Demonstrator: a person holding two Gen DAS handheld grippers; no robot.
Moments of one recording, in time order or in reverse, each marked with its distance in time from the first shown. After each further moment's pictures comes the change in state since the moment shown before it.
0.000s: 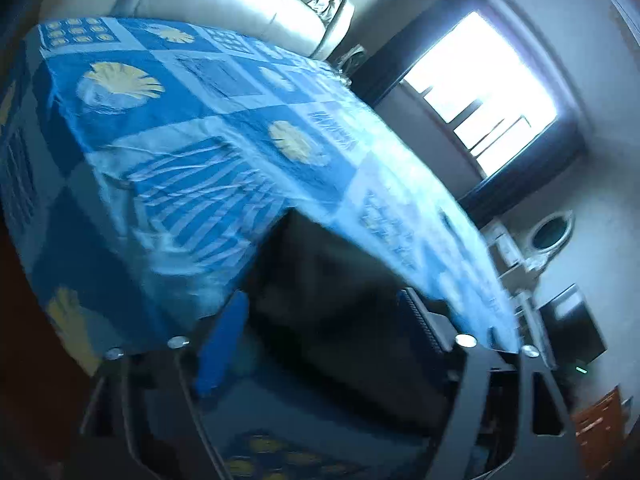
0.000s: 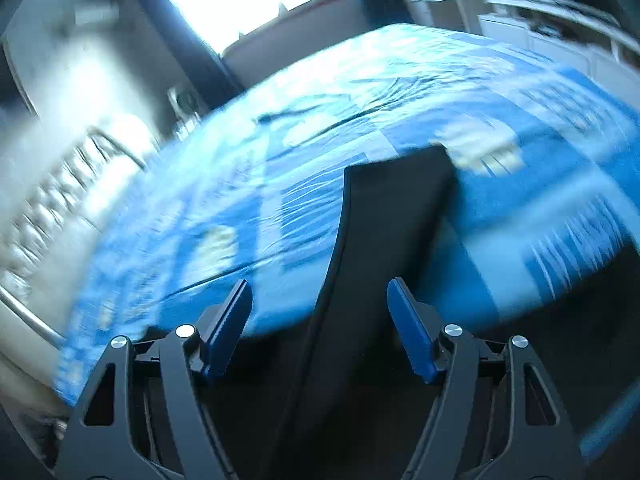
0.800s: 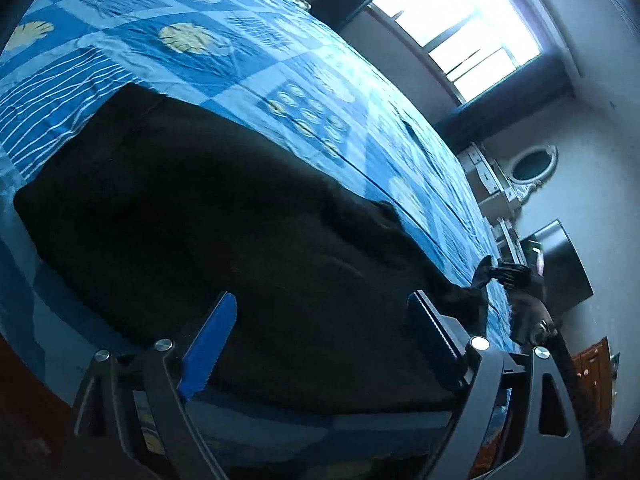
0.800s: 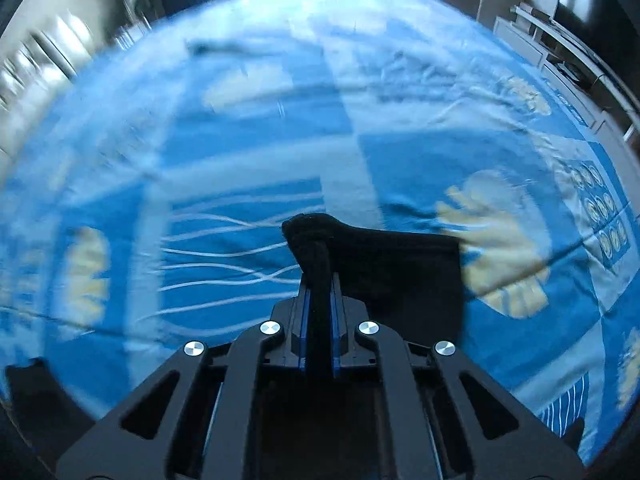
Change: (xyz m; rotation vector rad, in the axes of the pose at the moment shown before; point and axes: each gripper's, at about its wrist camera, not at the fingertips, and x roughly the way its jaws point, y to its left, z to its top) left arm 0.098 -0.100 -0.069 0.089 0.285 -0.056; right arm 0.061 -0.038 0.090 -0.079 0.136 -0.094
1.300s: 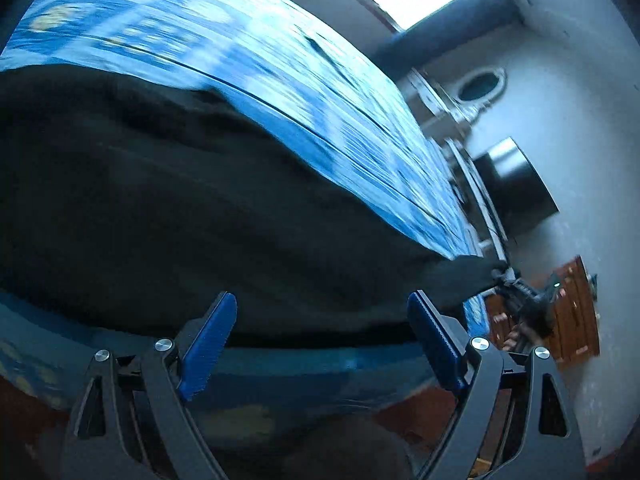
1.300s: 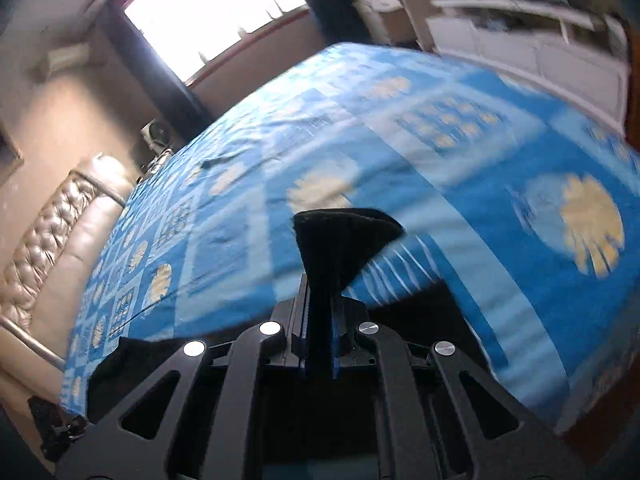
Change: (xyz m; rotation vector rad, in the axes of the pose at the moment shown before) left arm 0.064 -0.147 -0.075 0.174 0.232 -0.172; right arm -0.160 -0.210 -0.164 0.345 -0.193 0.187
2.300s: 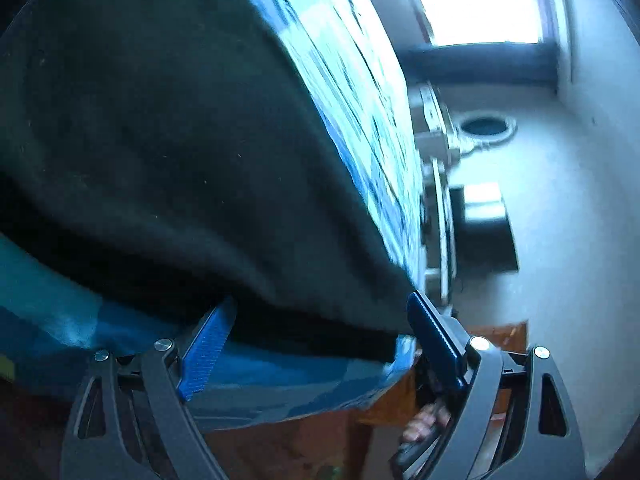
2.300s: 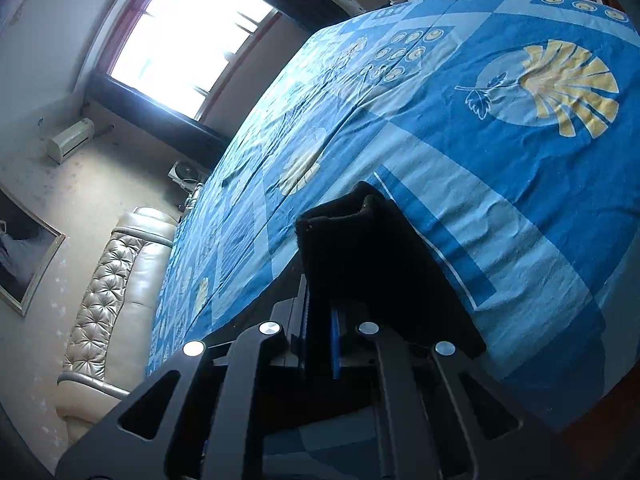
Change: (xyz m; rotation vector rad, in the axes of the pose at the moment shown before) left arm 0.154 -0.072 -0.051 -0.403 0.037 -0.192; right arm 0.006 -0.068 -0.033 0.227 0.004 0.210
